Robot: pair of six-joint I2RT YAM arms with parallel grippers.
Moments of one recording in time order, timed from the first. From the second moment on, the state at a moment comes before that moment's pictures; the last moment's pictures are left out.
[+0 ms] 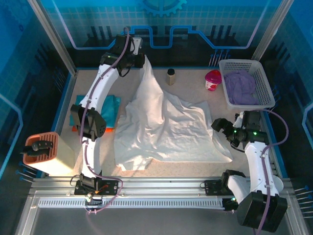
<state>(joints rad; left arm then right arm) -0.24 2.13 2.28 -0.74 0.20 -0.13 -0.24 0.90 0.70 -0.83 -0.42 0.46</state>
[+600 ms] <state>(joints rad) -0.17 2.13 2.07 -0.59 0.11 -0.29 -0.21 1.06 0.74 -0.77 -0.40 0.45</state>
